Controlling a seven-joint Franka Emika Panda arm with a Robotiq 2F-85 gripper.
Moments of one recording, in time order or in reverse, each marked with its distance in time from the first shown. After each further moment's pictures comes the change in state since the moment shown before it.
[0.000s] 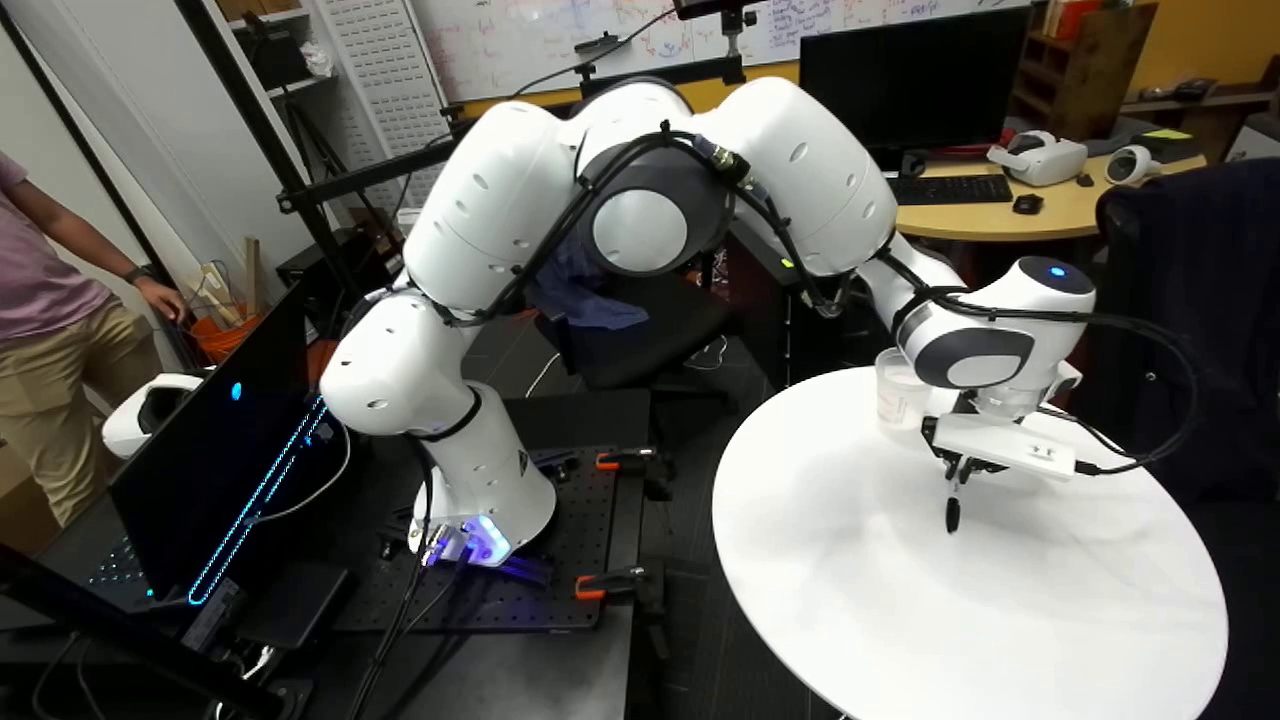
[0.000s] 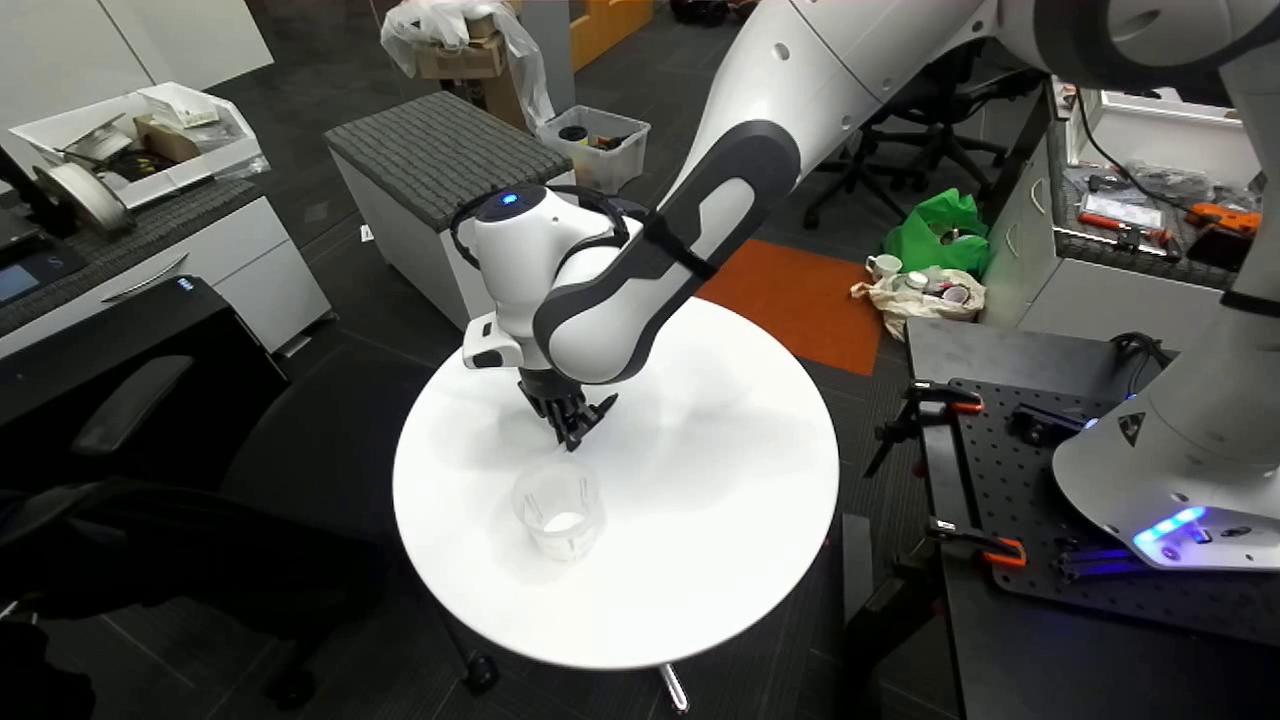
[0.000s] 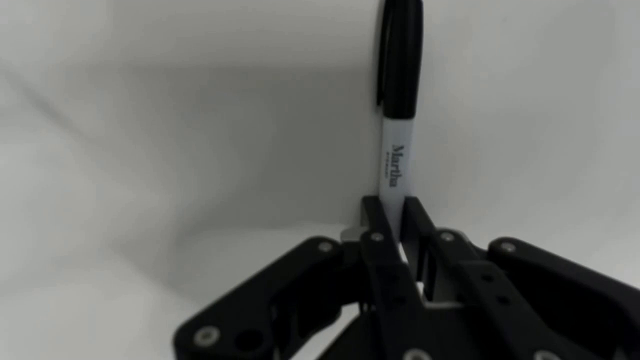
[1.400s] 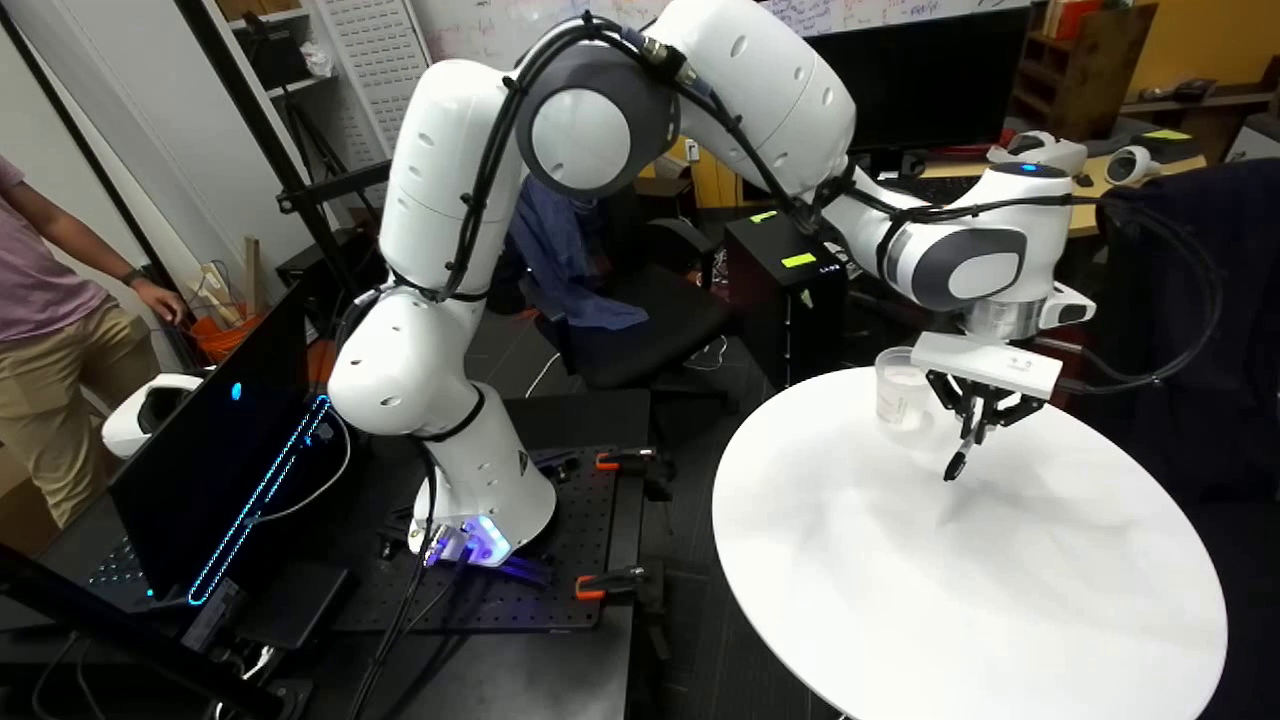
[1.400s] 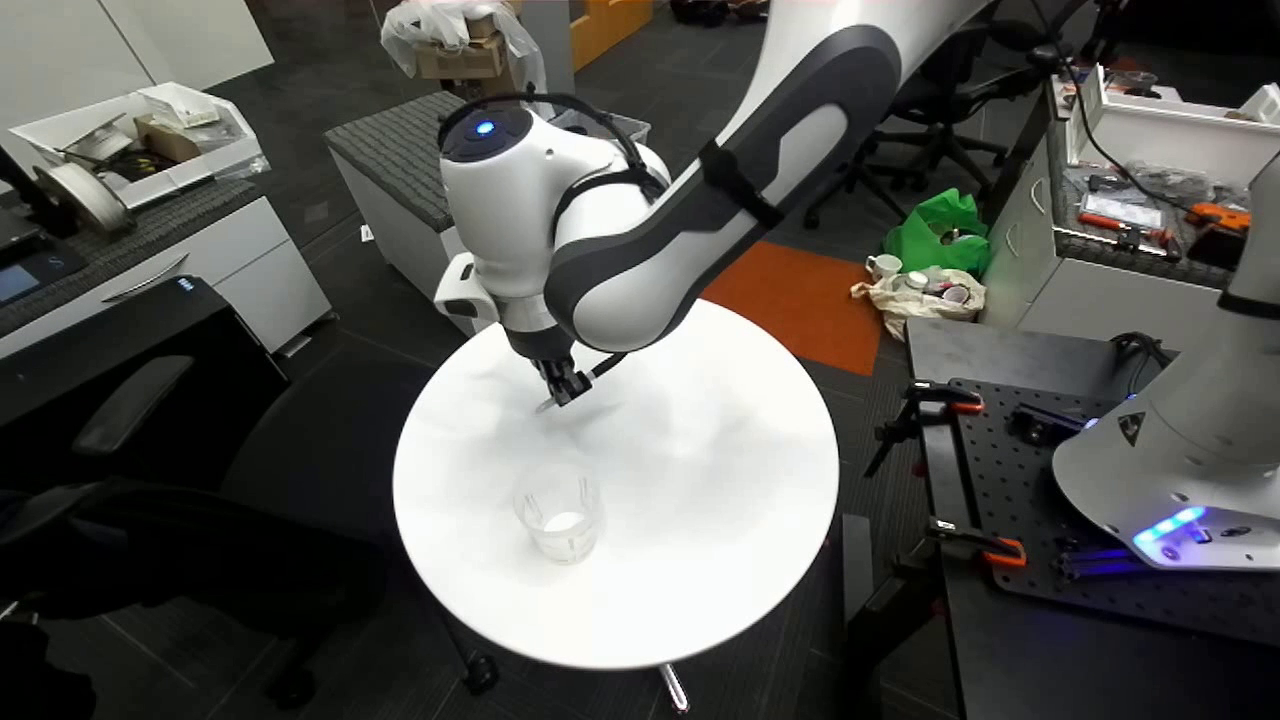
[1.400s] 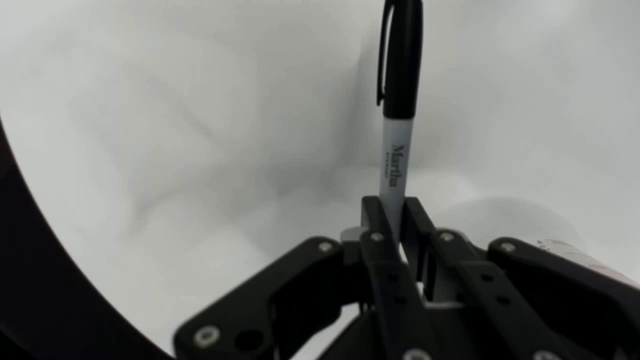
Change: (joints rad) arm 0.103 -0.216 -0.071 -0.108 -0.159 -0.053 0.425
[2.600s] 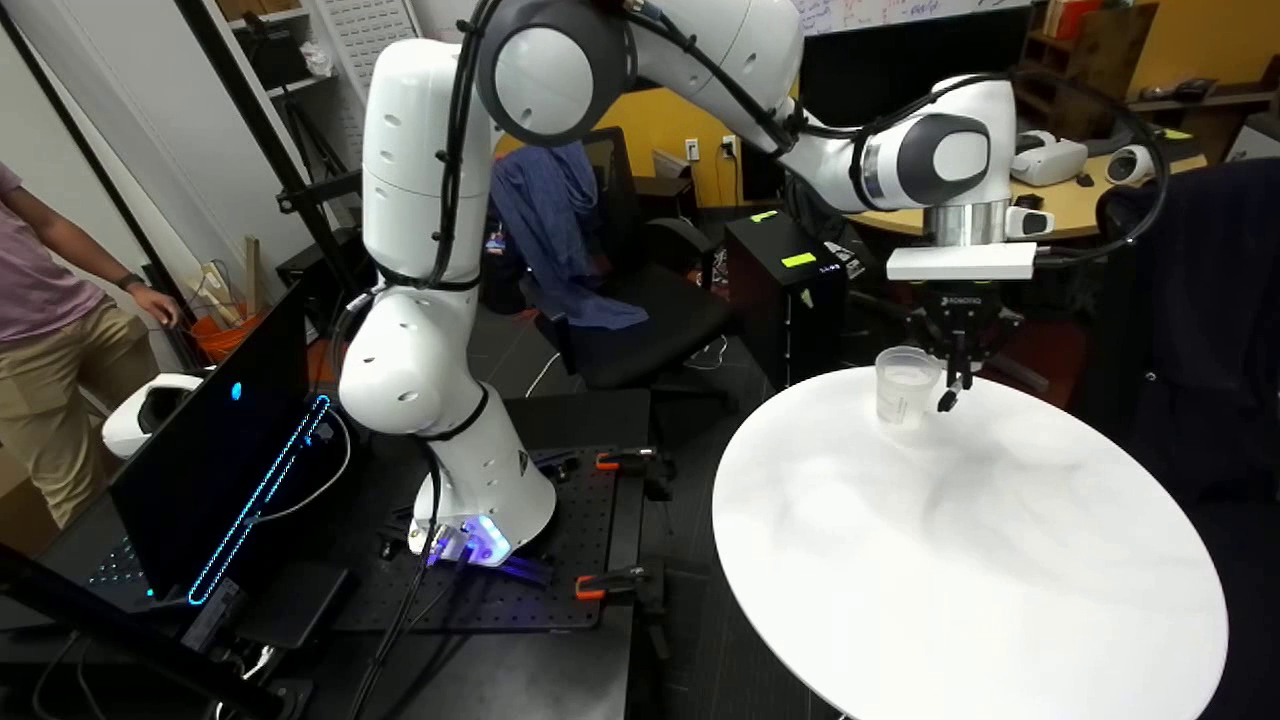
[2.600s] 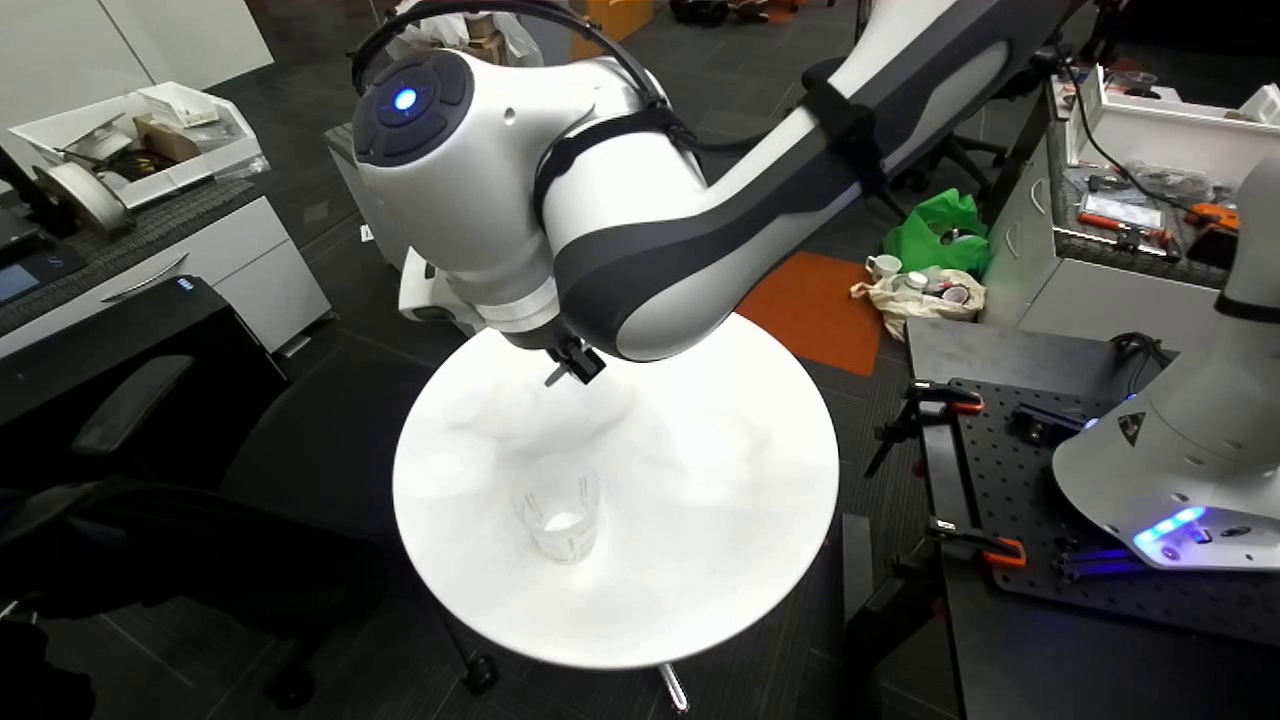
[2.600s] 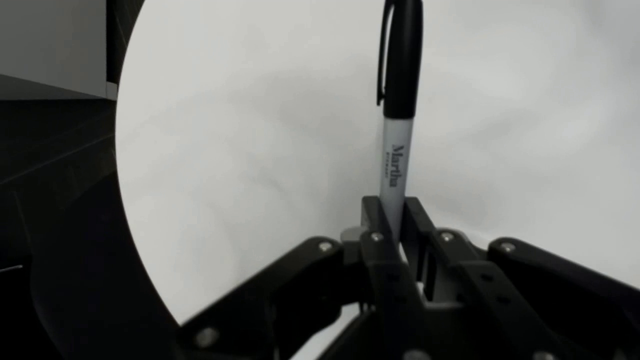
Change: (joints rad) arm 0.132 -0.138 -0.004 0.002 -0.246 -0.271 0.139
